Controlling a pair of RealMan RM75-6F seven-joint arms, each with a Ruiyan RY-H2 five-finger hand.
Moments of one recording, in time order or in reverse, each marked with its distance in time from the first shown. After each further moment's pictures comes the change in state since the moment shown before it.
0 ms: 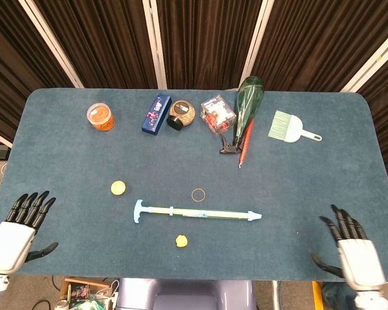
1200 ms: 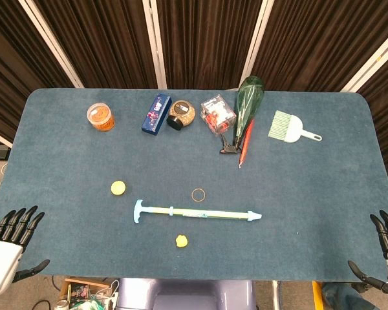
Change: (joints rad) left arm 0.096 0.085 0.083 -0.129 0.042 0.079 0.024; right arm -0.098 0.260 -0.033 -0.081 0.005 0.140 0.155
